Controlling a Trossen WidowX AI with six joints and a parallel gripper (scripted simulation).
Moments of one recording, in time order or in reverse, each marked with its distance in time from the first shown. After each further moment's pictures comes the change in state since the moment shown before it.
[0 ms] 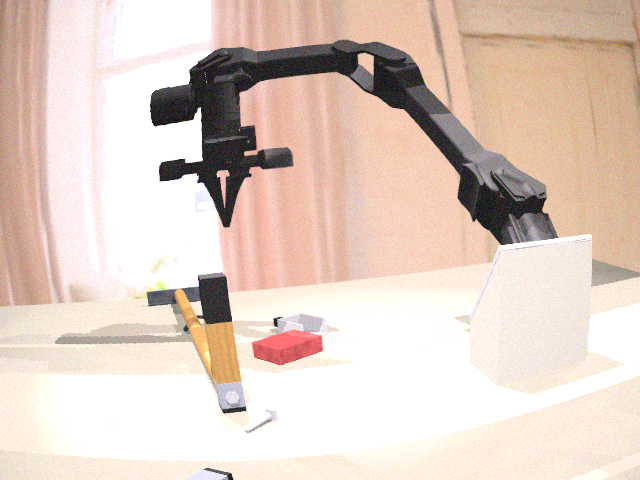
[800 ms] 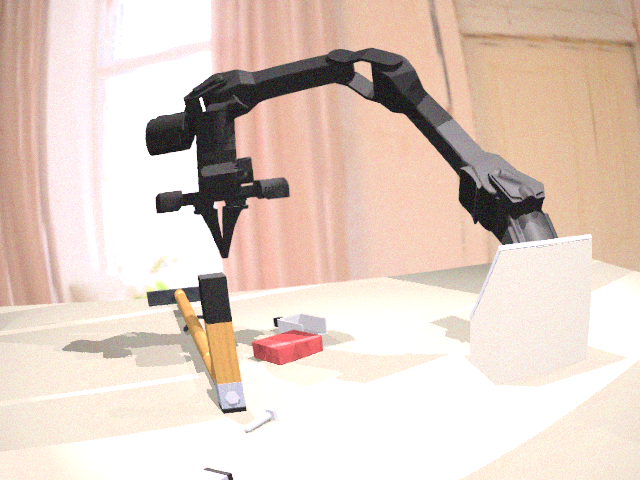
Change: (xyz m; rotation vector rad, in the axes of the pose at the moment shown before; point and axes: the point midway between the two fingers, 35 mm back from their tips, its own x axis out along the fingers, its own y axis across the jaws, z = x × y) arm 0.041 -0.006 -0.004 -0.025 0.000 0.009
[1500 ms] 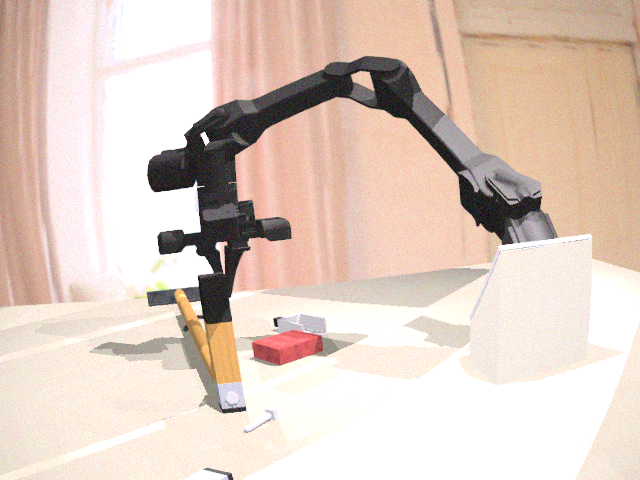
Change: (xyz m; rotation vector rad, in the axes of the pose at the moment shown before) arm 0.055 -0.002 -0.002 -0.001 0.004 -0.003
